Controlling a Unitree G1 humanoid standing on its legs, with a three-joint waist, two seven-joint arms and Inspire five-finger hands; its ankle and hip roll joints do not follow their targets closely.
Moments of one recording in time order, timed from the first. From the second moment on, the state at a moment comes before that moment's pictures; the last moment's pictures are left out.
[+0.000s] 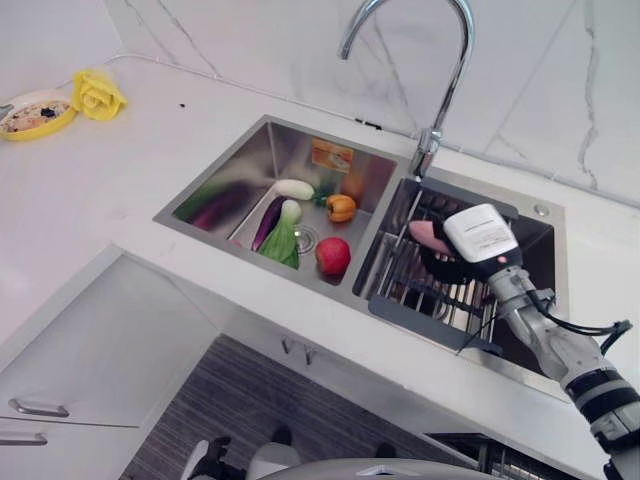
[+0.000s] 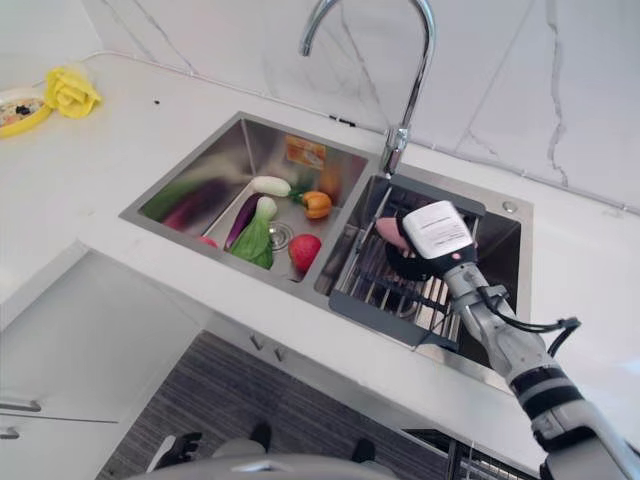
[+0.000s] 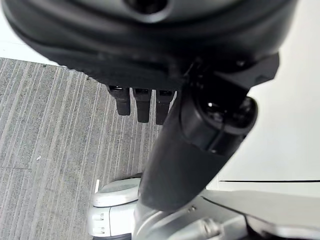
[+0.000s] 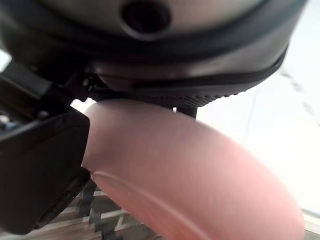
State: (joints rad) left arm 0.10 0.21 -0.18 1.24 0.17 -0.12 0.28; right arm -0.22 -0.73 0.27 0.27 -1.01 -0.08 -0.52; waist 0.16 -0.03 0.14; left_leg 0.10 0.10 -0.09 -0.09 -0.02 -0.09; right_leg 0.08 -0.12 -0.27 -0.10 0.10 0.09
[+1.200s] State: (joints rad) left arm 0.06 0.20 -0.21 1.22 0.15 -0.08 0.37; right arm -0.26 -0.38 0.03 -0.22 -0.07 -0.24 -0.62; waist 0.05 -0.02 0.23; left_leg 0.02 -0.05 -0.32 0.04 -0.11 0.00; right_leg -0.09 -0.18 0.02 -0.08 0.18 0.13
